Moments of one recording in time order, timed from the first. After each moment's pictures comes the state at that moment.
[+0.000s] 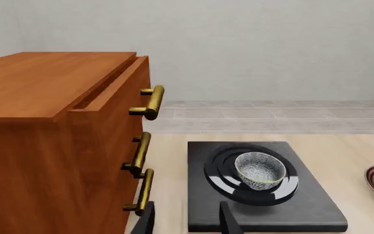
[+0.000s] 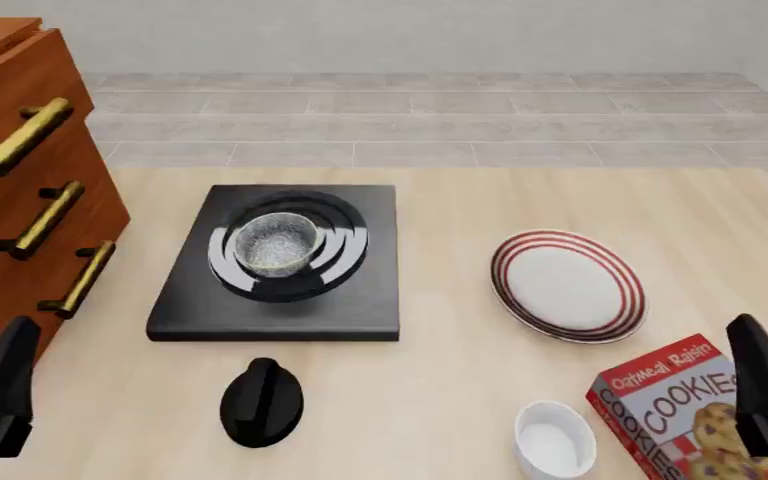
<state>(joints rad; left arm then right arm) 0.00 0.00 0.00 0.00 0.00 0.00 0.01 0.00 -0.01 0.00</state>
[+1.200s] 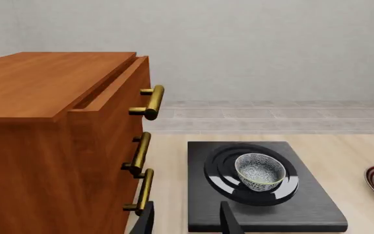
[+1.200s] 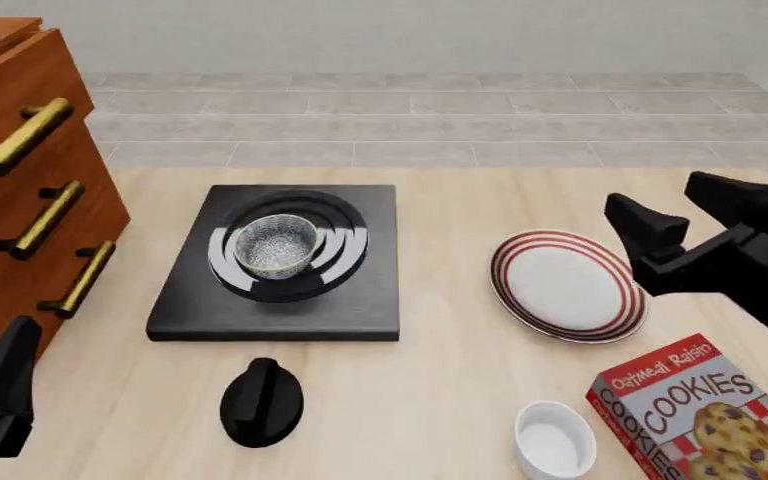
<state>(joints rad) 0.00 0.00 0.00 0.00 0.00 0.27 0.78 -0.41 -0.16 -0.08</state>
